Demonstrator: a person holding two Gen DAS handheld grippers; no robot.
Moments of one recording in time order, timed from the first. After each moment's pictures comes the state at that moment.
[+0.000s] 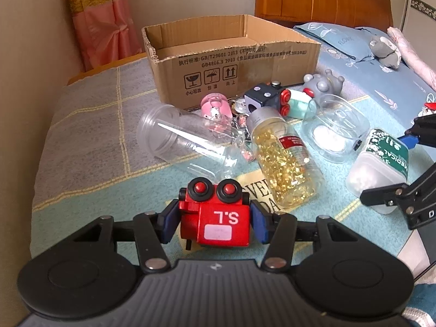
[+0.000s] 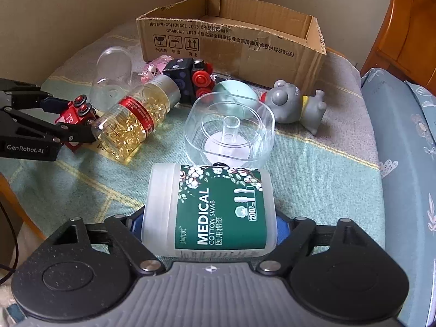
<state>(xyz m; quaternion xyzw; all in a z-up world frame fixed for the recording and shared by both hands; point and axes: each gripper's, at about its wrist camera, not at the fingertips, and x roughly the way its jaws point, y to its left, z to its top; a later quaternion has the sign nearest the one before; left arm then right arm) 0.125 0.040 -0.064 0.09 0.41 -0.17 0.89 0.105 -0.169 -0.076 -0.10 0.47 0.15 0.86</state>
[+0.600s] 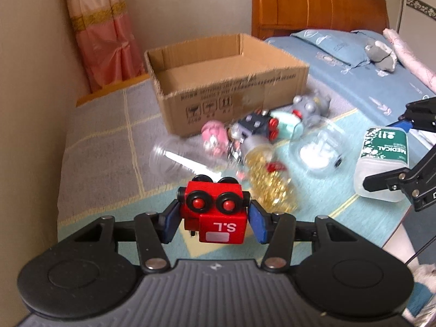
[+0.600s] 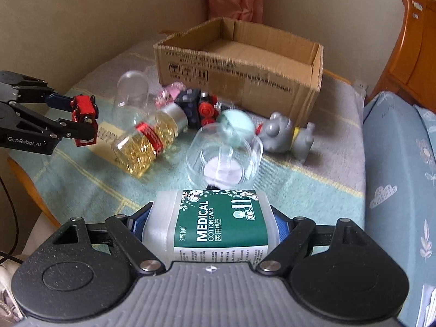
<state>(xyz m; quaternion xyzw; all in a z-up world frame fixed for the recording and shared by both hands) 0.115 0.037 -0.017 0.10 0.40 -0.18 0.89 0.099 -0.188 -0.034 -0.12 0.44 0.20 0.87</state>
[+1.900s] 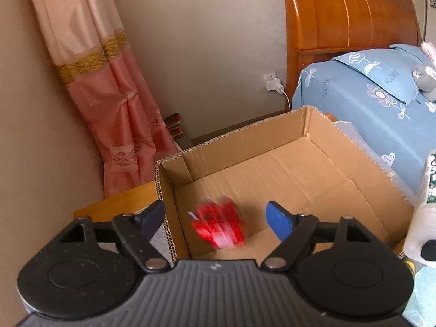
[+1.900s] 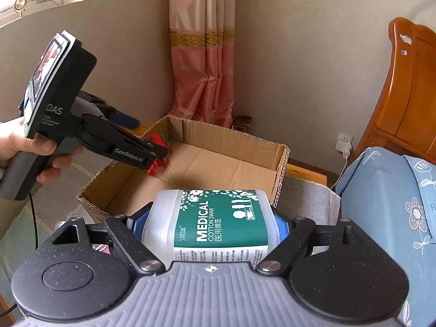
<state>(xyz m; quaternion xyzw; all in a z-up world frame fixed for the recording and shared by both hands) 0.363 -0.026 0.020 0.13 0.38 -0.13 0.91 0.281 -0.205 0.044 -0.09 0.36 0.18 0.91</state>
